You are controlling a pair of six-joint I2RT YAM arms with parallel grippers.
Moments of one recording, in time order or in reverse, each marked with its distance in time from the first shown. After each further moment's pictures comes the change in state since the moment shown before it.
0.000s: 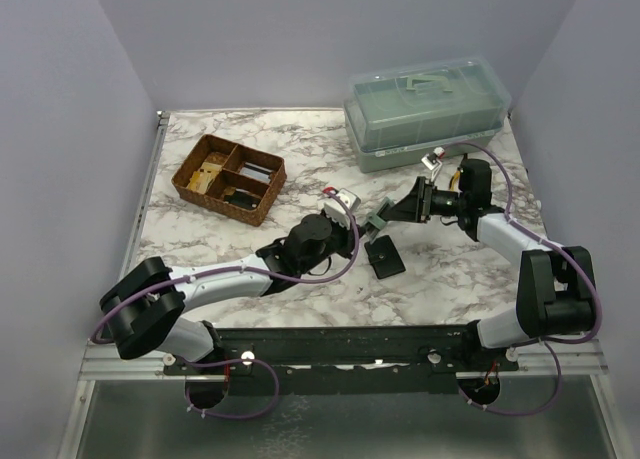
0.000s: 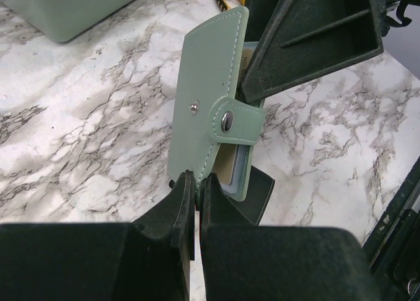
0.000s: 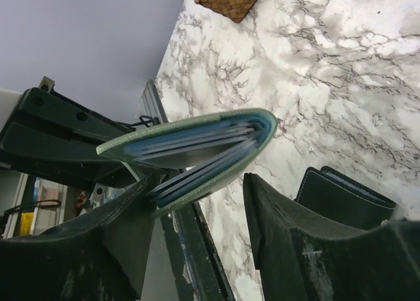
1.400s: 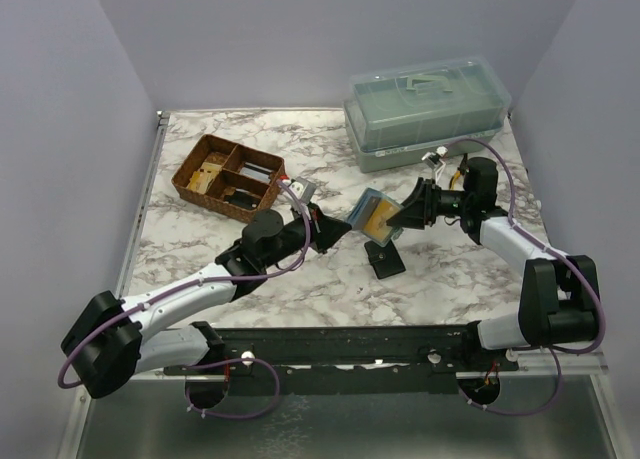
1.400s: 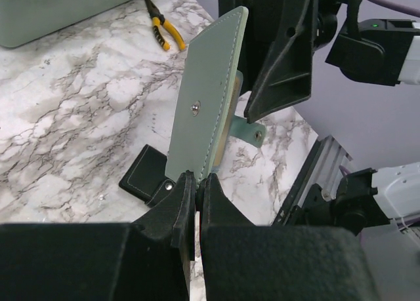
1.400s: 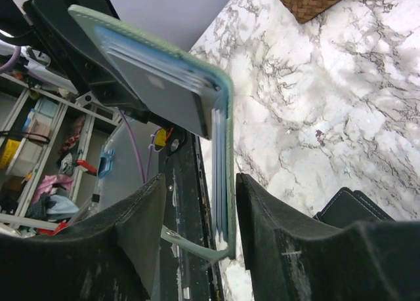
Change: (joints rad) left arm 0.175 -0.270 -0.135 0.028 0.317 -0.246; right arm 0.000 -0.052 -0.016 0.097 -0.215 -0.098
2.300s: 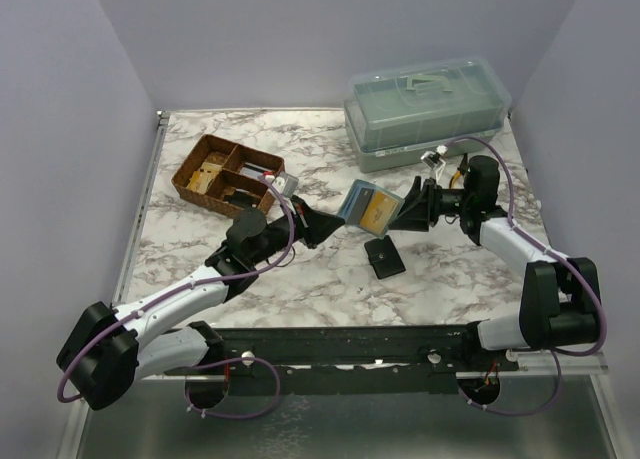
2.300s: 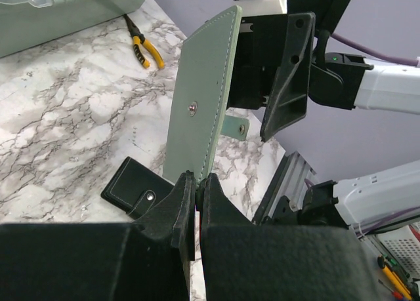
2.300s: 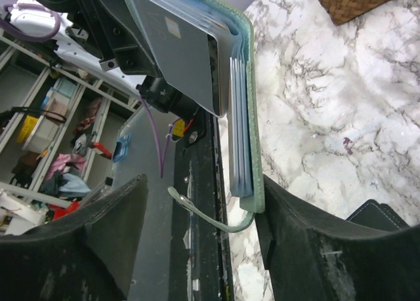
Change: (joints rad) left arm 0.092 -0.056 -0.040 0.076 0.112 -0.114; right arm 0.011 -0.014 -0.001 0.068 -0.084 0.051
